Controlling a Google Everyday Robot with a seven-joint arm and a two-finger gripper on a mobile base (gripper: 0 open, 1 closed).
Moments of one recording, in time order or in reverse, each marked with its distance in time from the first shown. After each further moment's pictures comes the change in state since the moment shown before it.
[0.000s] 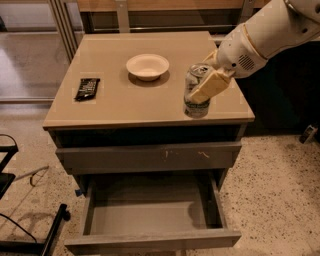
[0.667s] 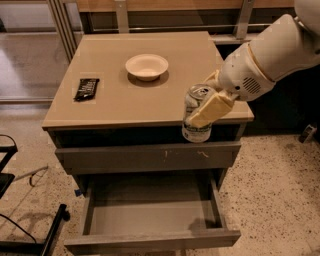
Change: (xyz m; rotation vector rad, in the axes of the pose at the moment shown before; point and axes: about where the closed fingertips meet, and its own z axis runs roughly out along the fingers) arm 0.007 0.068 -0.003 -0.029 0.023 0.045
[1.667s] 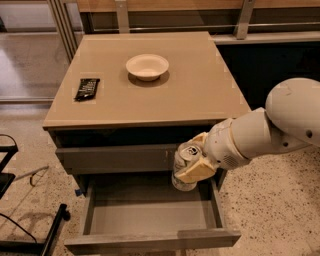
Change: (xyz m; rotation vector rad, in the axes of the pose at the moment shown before) arm 0.069 0.063 0.095 0.025 -0.047 0.034
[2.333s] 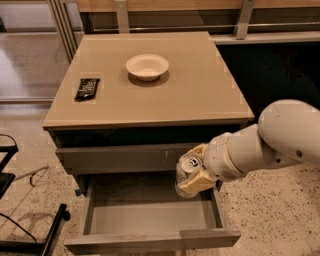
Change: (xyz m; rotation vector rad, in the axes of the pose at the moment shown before) arm 0.027 0.002 0.023 0.024 0.031 -0.066
